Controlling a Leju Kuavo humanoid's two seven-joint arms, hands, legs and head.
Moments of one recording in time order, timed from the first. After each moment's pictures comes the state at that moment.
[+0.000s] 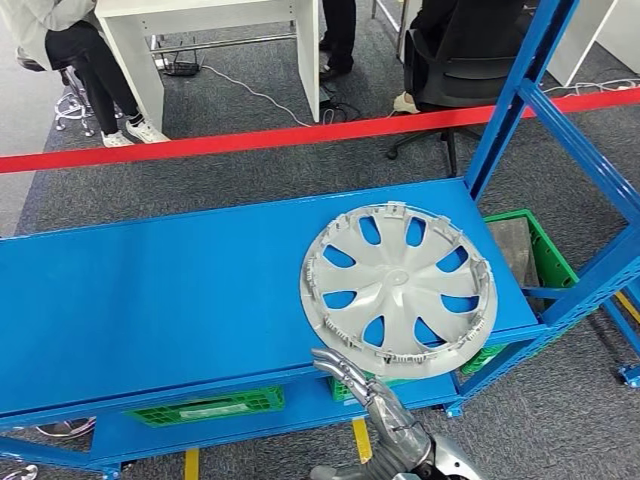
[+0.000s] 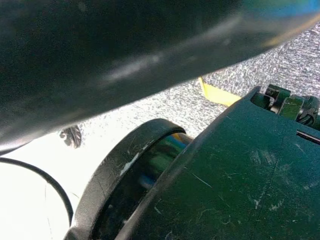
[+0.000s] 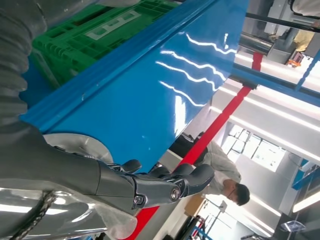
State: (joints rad) left arm -0.06 -0.08 -0.37 -0.35 -0.51 0.11 -0.03; right arm 0.19 -0.33 0.70 -1.87 0.35 -0.28 -0.45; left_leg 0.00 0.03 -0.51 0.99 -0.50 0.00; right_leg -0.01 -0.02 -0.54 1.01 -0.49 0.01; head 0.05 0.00
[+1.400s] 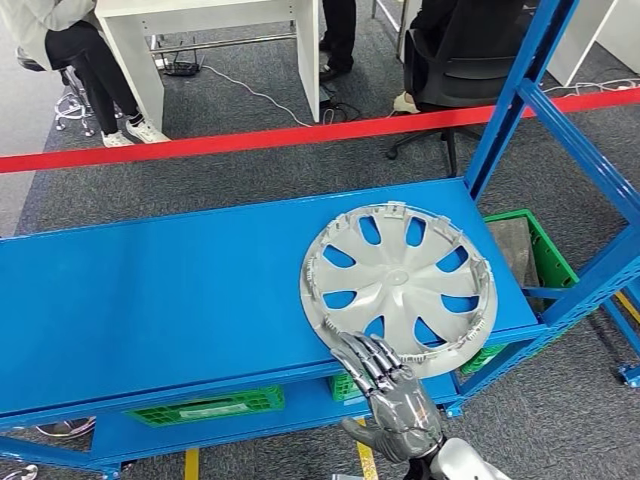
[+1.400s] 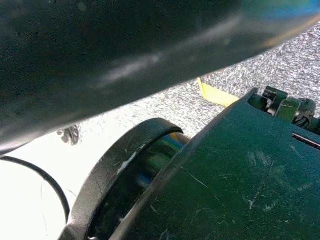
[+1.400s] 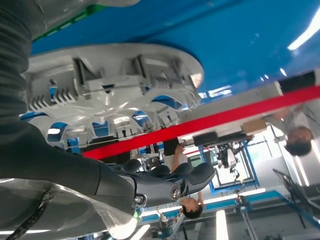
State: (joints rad) left arm -0.05 -0.08 -0.38 -0.35 -0.48 0.13 -0.03; right arm 0.14 -0.40 0.75 -1.73 1.18 -0.62 0.07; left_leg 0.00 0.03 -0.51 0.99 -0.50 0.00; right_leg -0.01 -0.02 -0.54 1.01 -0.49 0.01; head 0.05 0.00
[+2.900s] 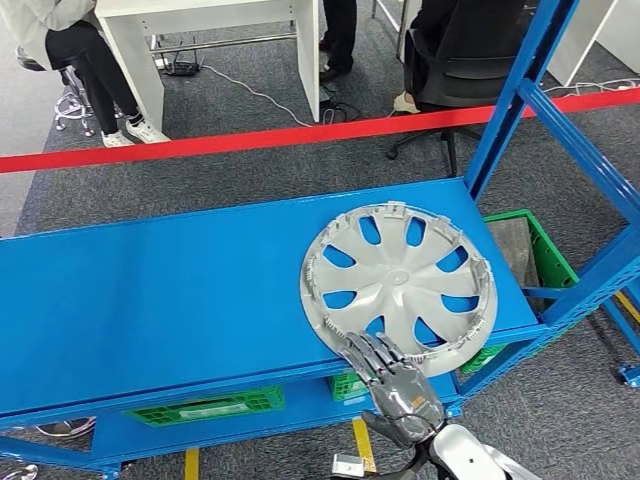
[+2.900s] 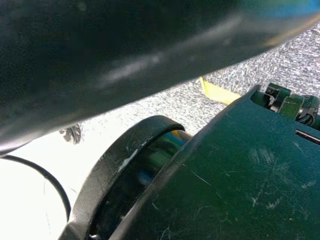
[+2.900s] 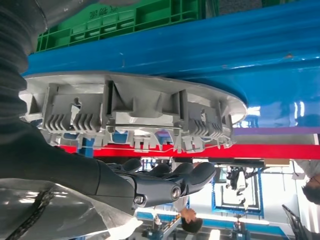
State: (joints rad) left arm -0.05 -0.08 -0.38 -0.35 -0.48 0.13 -0.02; right arm 0.09 -0.43 0.73 -1.65 1.30 -0.47 0.16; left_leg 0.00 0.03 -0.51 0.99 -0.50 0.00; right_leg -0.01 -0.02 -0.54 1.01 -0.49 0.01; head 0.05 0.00
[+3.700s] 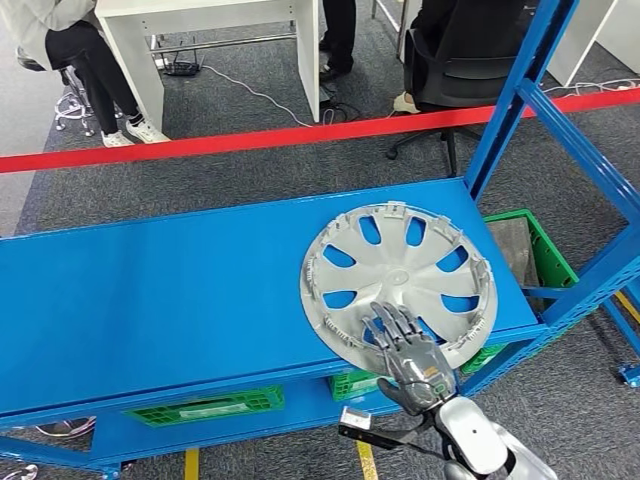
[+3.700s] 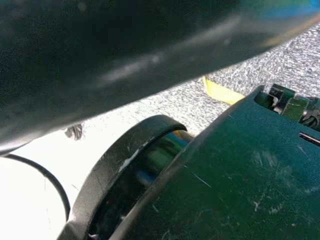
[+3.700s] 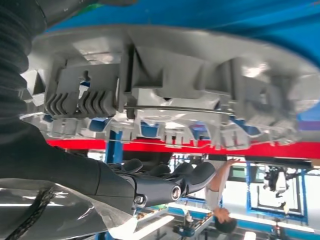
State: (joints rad) left arm -0.05 -0.08 -0.38 -0.35 -0.46 0.14 -0.01; right arm 0.08 -0.35 0.56 -1.60 1.34 -0.41 0.15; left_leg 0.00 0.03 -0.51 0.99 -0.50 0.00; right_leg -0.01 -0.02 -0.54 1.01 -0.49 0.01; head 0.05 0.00
